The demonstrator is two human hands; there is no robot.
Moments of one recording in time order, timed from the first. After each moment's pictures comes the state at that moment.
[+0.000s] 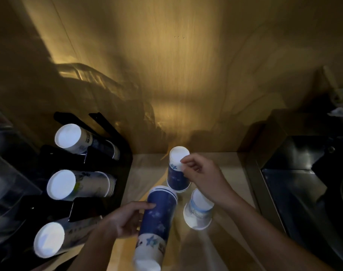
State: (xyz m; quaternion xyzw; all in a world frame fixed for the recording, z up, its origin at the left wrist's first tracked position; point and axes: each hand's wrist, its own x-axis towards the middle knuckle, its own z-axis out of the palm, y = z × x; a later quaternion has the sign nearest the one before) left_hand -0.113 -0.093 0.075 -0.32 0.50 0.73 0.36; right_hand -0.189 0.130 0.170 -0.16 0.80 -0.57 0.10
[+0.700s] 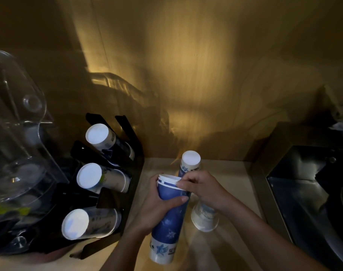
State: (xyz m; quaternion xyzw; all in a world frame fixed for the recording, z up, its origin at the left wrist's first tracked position) left_hand -0.090 -0.042 0.131 -0.10 0.69 0.71 -0.01; right_hand -0.158 0.106 0.184 -0.24 0.76 -0.56 0.22
